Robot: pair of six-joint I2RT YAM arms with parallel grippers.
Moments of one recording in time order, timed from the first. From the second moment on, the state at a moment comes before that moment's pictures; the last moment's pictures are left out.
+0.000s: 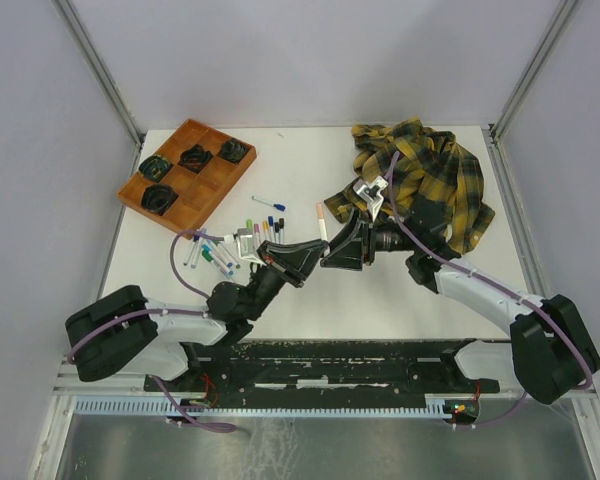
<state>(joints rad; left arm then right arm) -1.05 1.33 0.32 1.52 -0.26 -0.66 0.50 1.26 0.65 0.69 -1.08 0.72</state>
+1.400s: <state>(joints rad) -0.90 0.87 0.33 0.84 -0.07 -0.72 0.52 1.27 0.98 -0.37 -1.17 -0.03</state>
